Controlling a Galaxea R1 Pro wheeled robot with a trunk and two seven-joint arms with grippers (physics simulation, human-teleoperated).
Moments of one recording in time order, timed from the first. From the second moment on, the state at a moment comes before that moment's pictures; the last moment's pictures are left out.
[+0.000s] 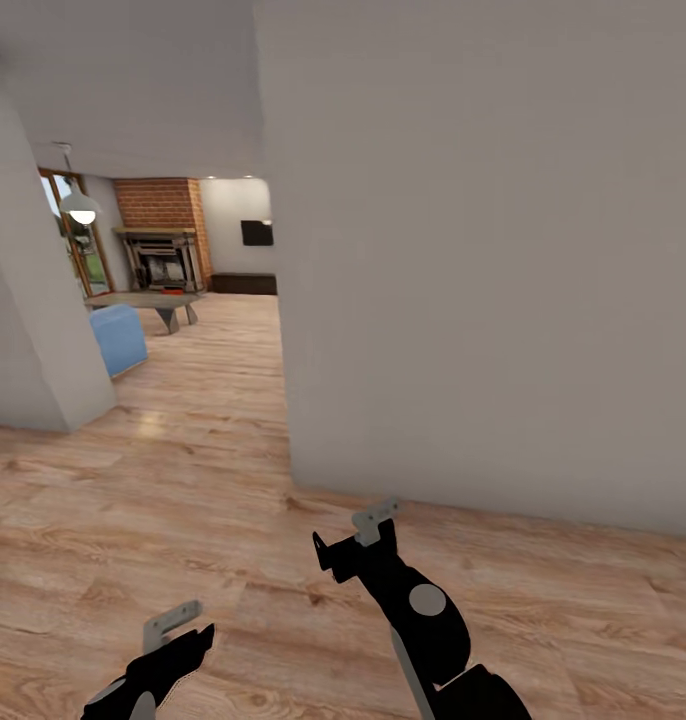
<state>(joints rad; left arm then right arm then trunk) -0.07 -0.01 0.12 -1.23 0.33 0.44 0.17 -0.21 0.17 0.41 -1.59 0.13 0.56 0.07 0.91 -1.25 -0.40</state>
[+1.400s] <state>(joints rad) -0.07 -0.01 0.12 -1.21 0.33 0.44 0.17 -0.21 0.17 0.41 -1.59 0.13 0.56 0.07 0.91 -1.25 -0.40</state>
